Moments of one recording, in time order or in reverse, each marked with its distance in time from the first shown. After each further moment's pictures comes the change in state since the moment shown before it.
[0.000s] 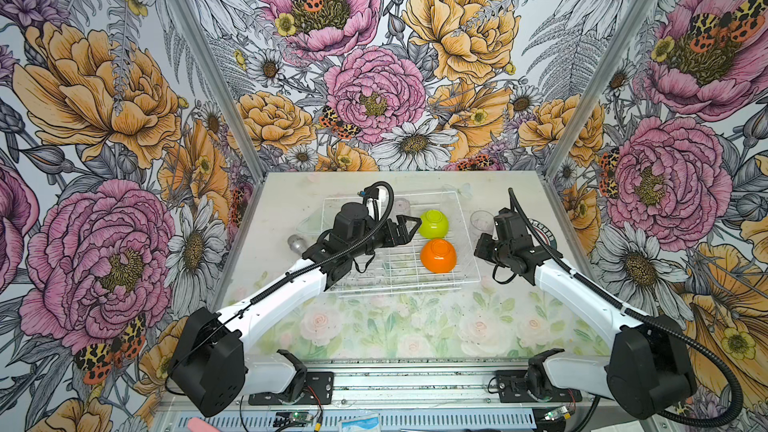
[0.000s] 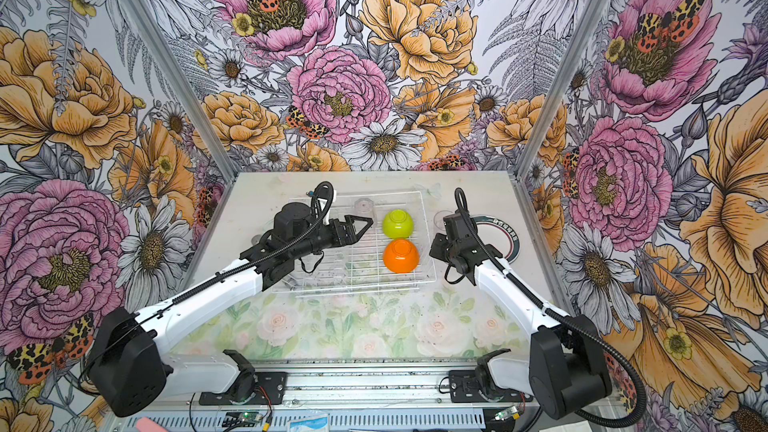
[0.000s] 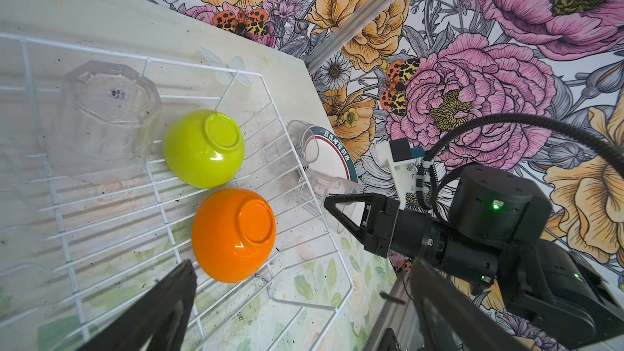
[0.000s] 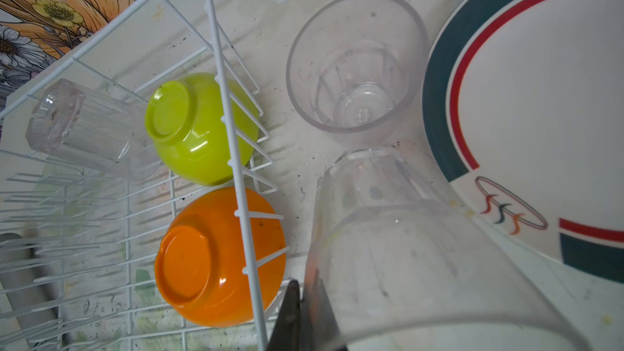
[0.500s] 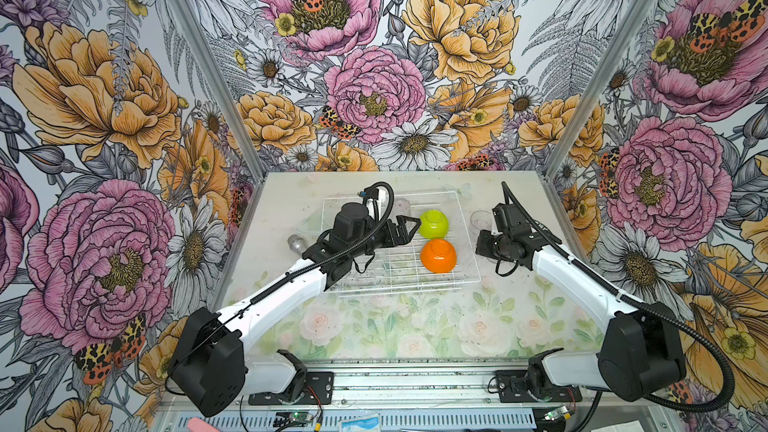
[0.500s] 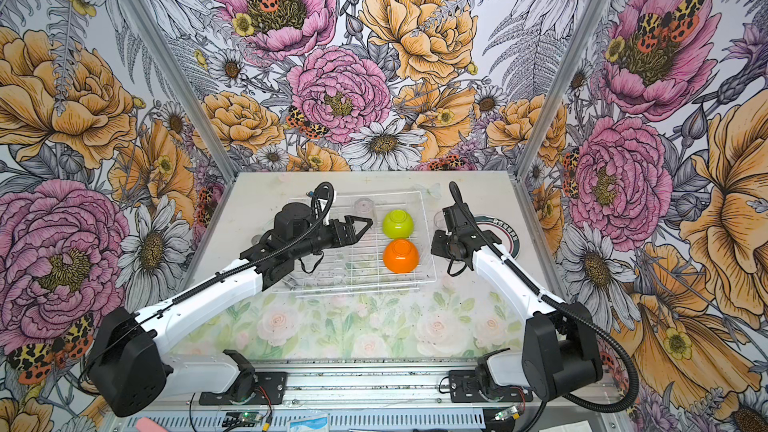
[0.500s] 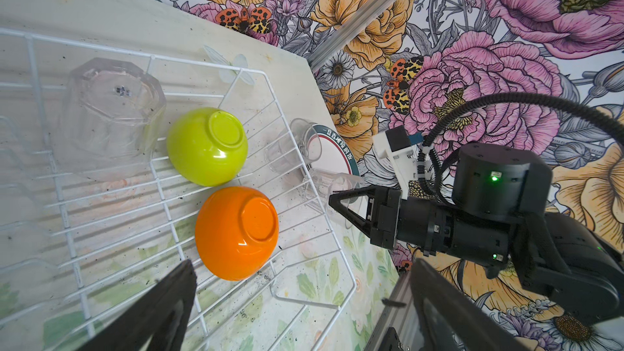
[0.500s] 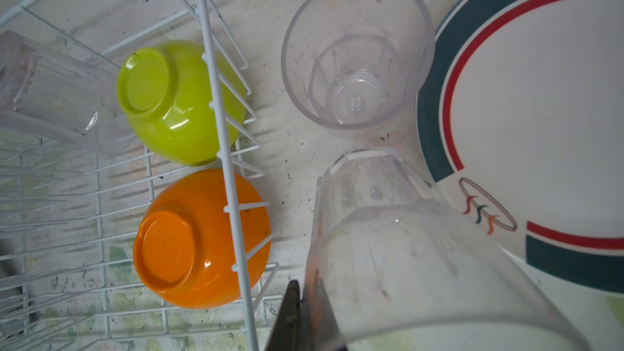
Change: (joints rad) left arm 0.001 0.000 0.000 -0.008 -0.003 0.002; right arm -0.027 0.072 0.127 -0.166 -0.029 -0.105
